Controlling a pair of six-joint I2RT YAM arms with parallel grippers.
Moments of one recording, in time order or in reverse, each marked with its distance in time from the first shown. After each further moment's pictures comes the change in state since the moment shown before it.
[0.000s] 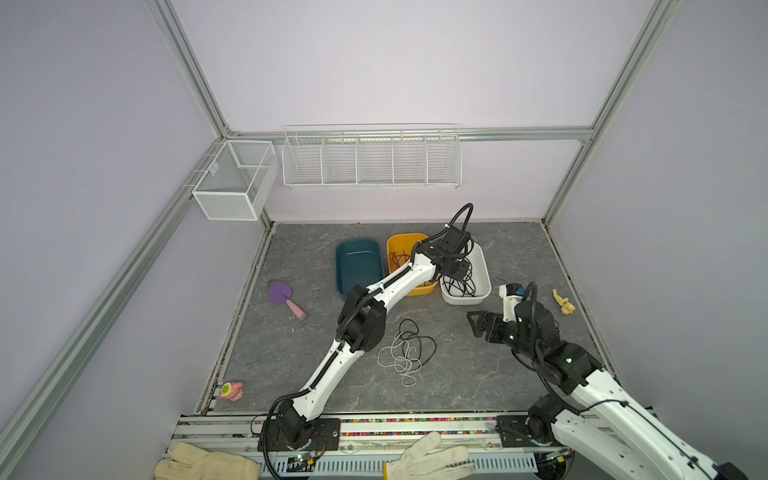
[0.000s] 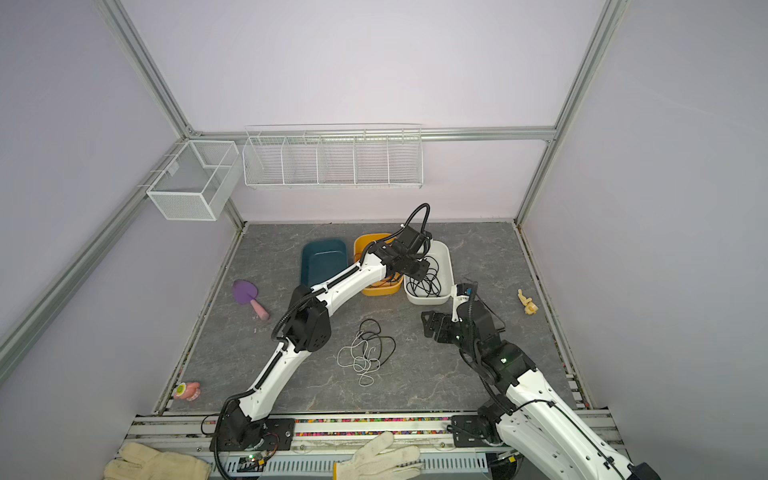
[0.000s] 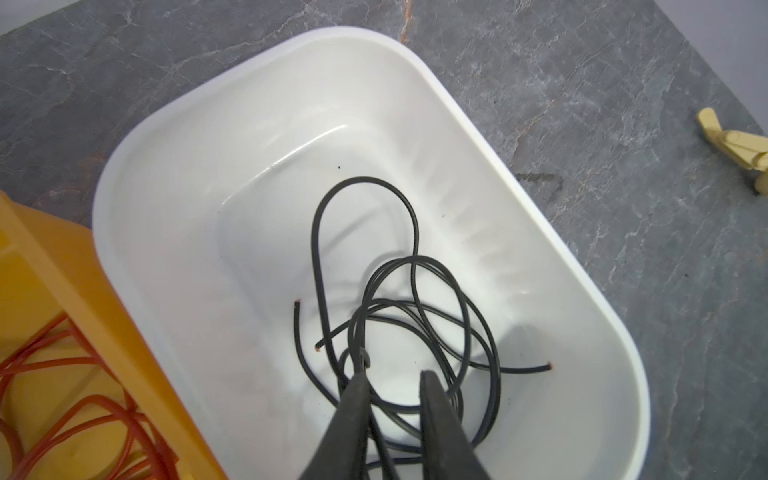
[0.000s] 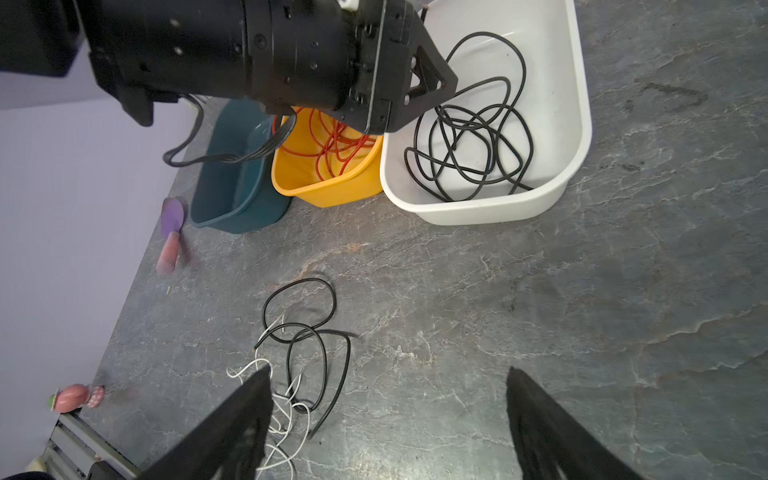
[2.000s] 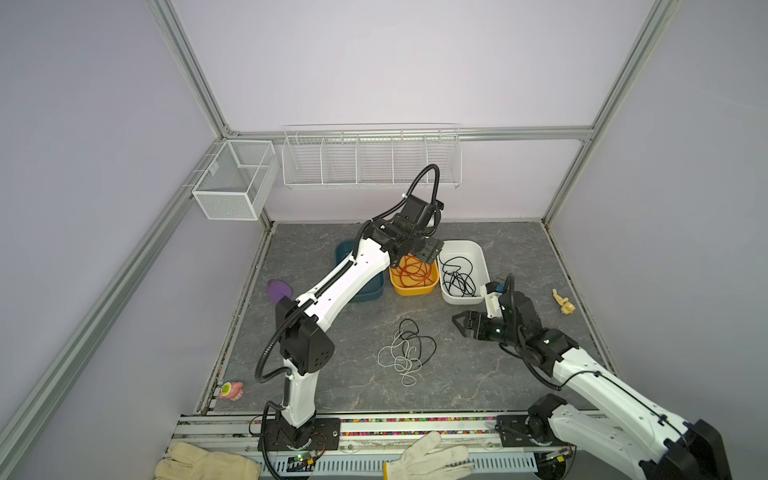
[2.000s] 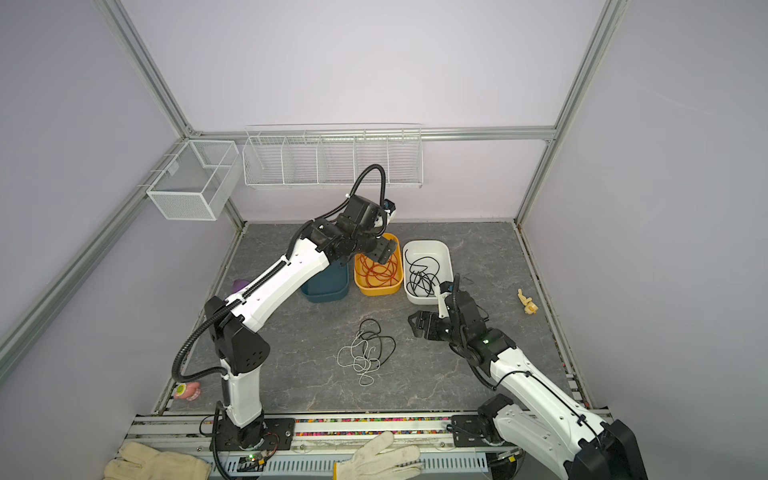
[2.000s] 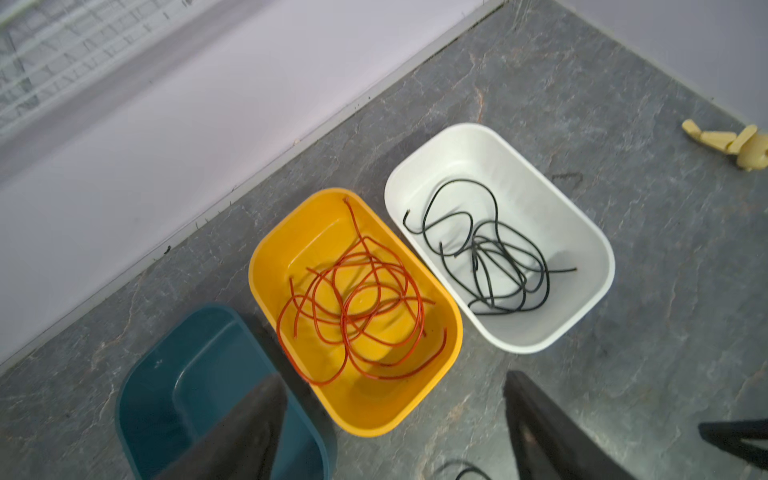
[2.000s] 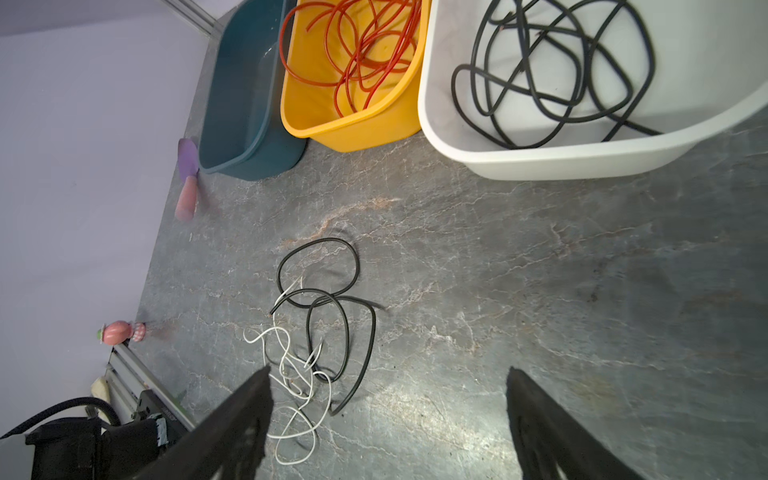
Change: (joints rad) left arm 0.080 -0.607 -0.409 -0.126 -0.171 0.222; right arm -0.026 0.233 0.006 0.106 -0.221 -0.013
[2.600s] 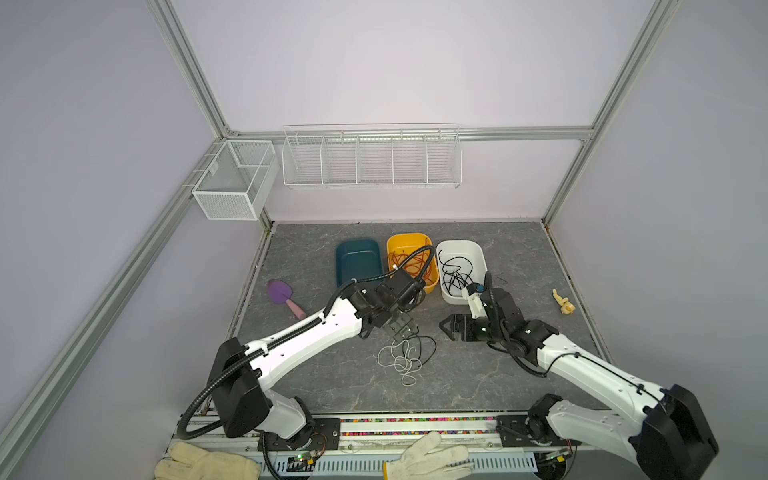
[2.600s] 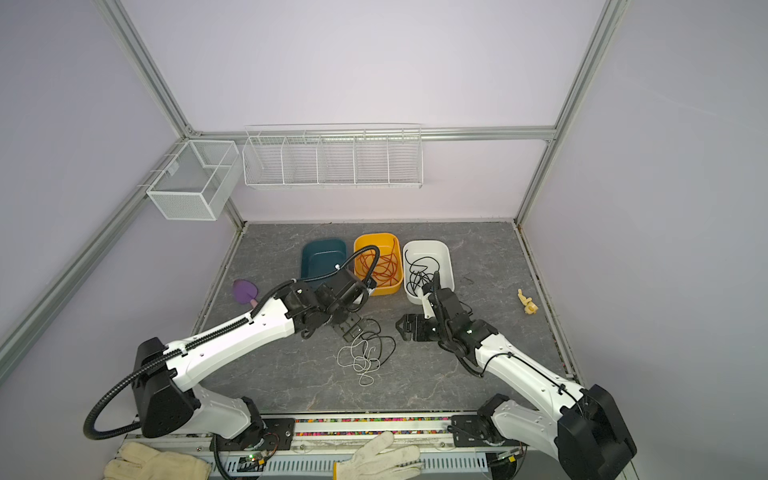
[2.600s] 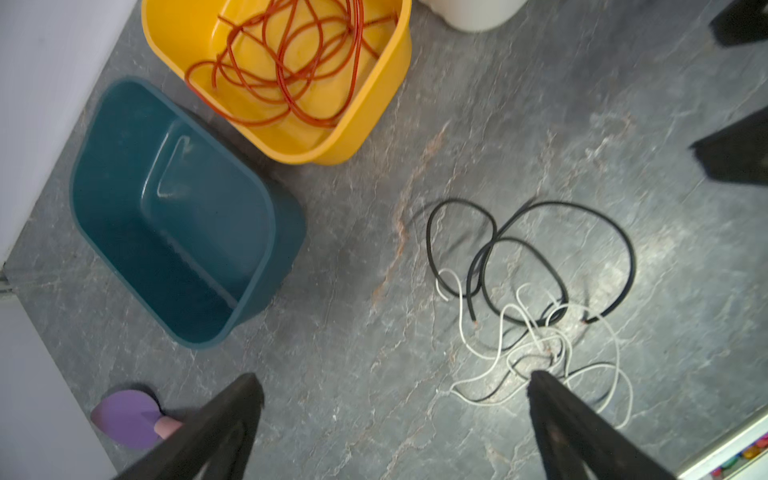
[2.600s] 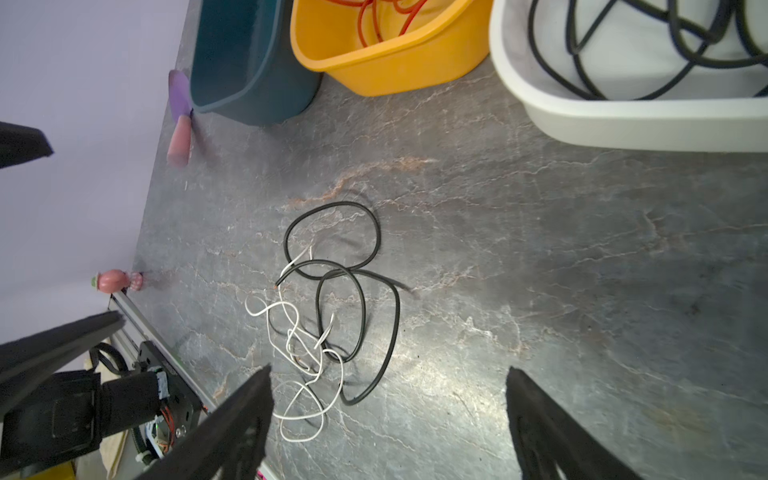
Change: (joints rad) left arm -0.175 -0.482 -0.783 -0.034 -0.153 -0.013; right arm 0.107 0.148 0.060 0.004 -0.031 -0.026
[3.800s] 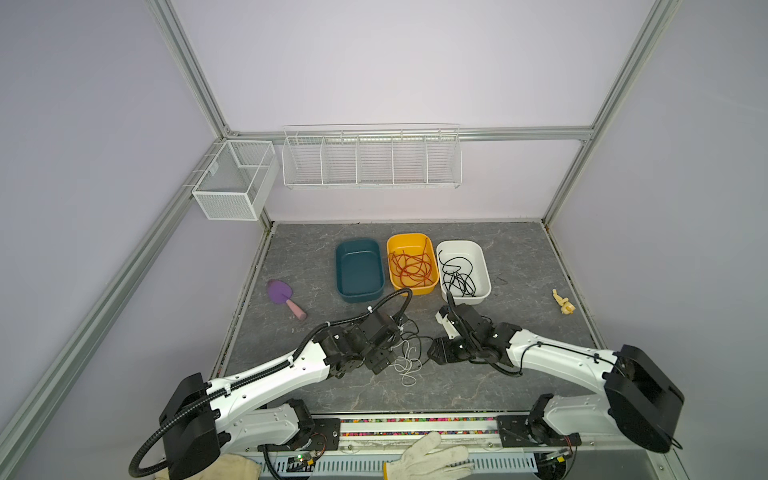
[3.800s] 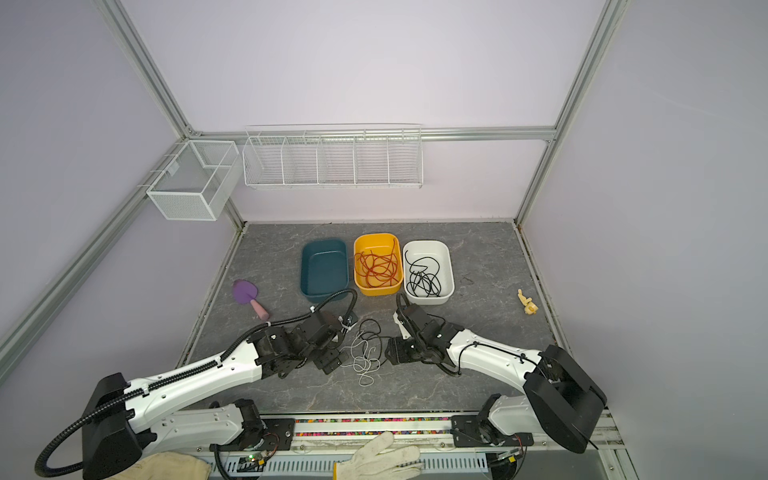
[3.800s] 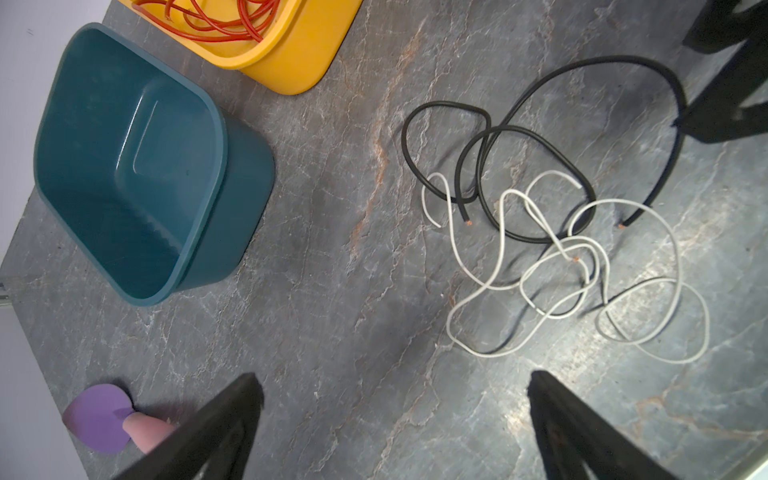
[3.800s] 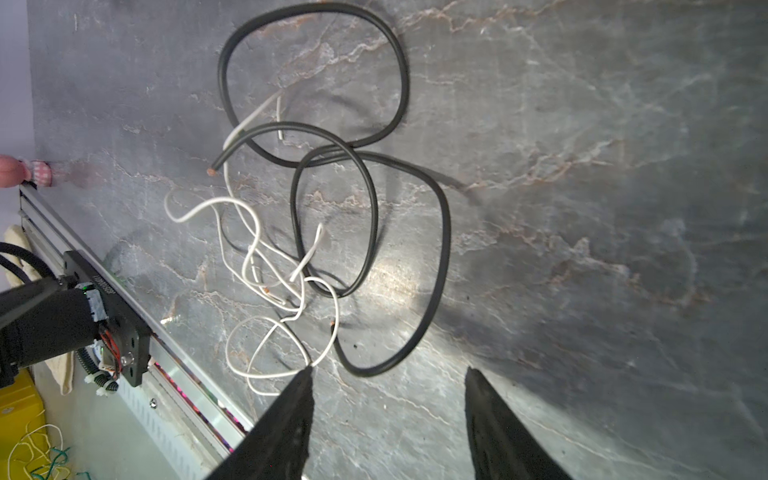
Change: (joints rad) left arm -0.057 -0.285 -0.438 0.240 -0.045 0.075; right arm 0.202 0.230 0.010 -0.006 0.018 0.056
